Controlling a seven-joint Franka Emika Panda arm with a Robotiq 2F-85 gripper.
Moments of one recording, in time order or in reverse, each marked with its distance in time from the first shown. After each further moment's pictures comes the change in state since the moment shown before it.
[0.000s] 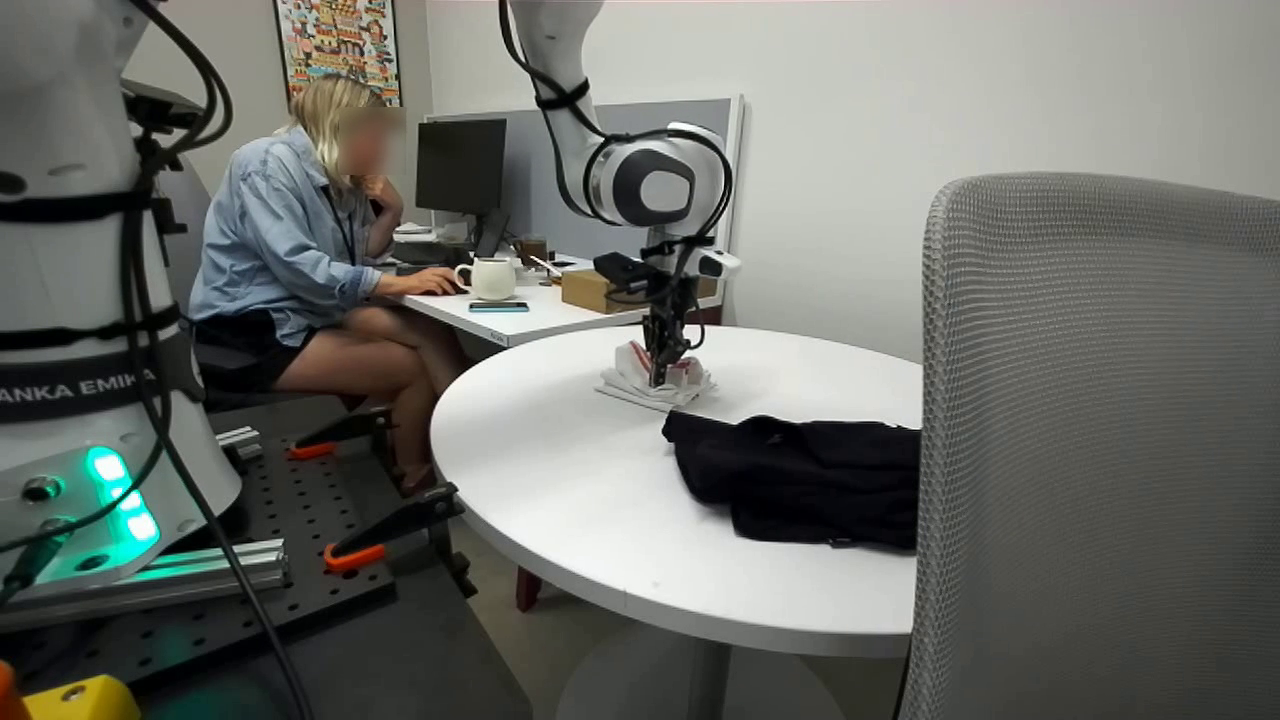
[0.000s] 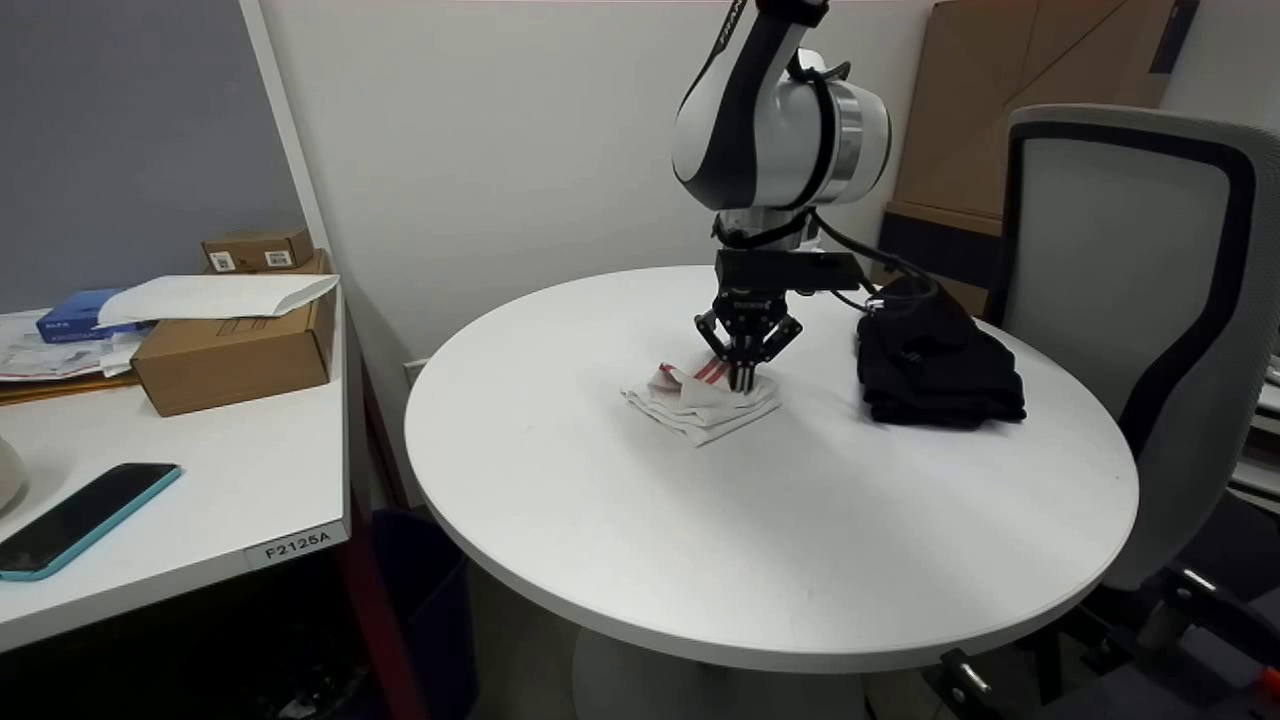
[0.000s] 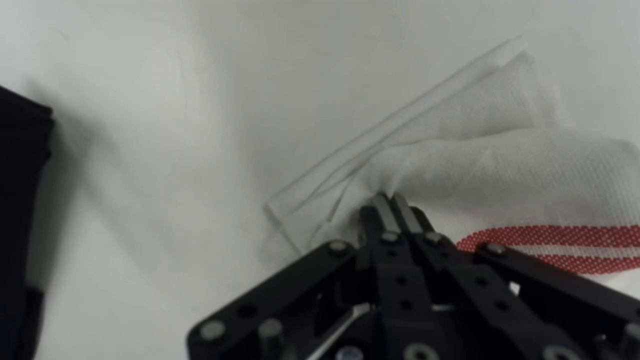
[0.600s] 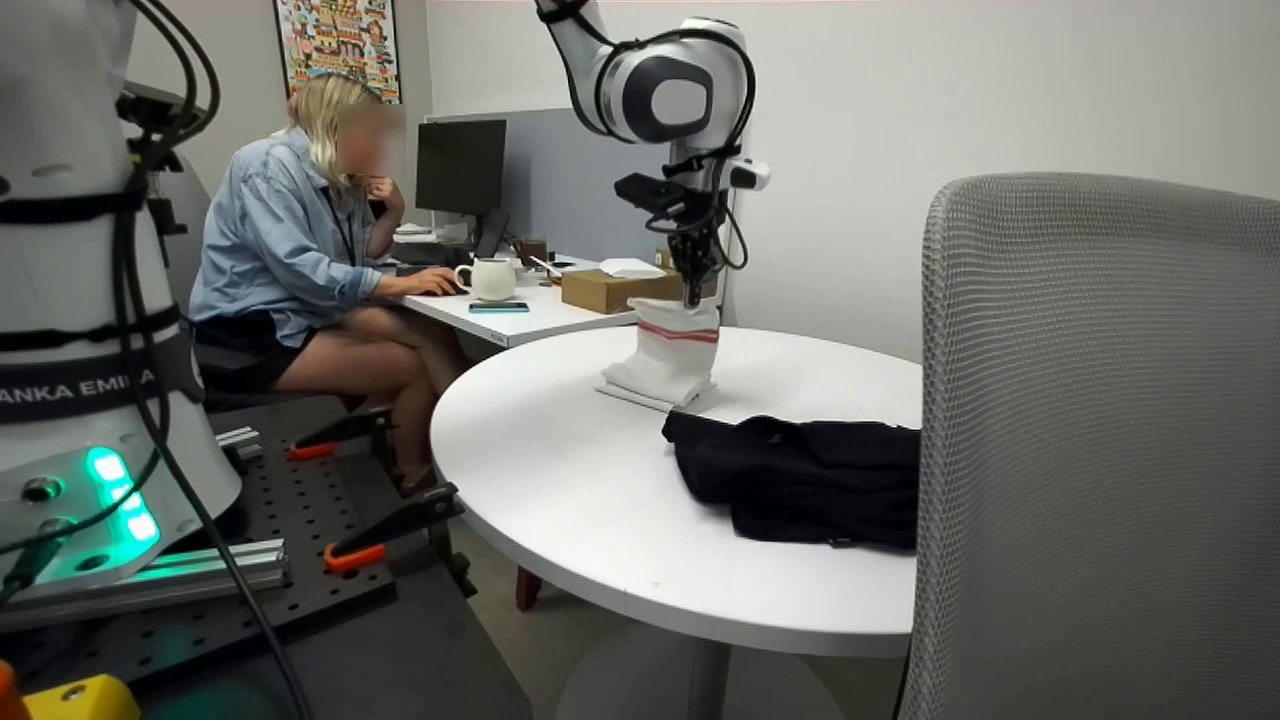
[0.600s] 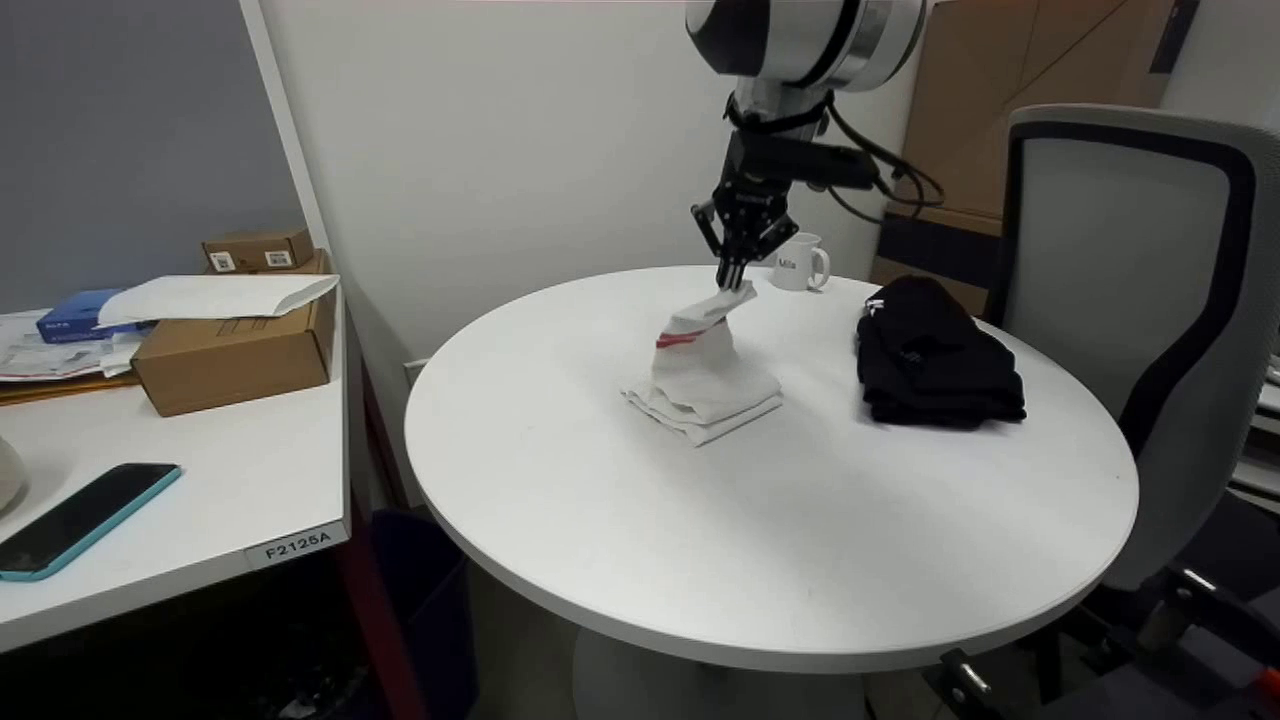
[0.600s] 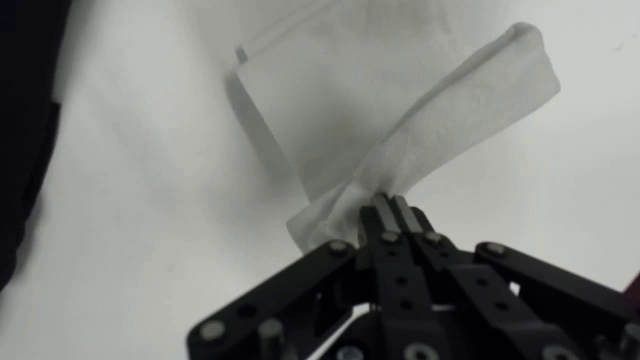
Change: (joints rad) arm -0.085 -0.197 0.063 -0.001 0.089 -0.009 -0.191
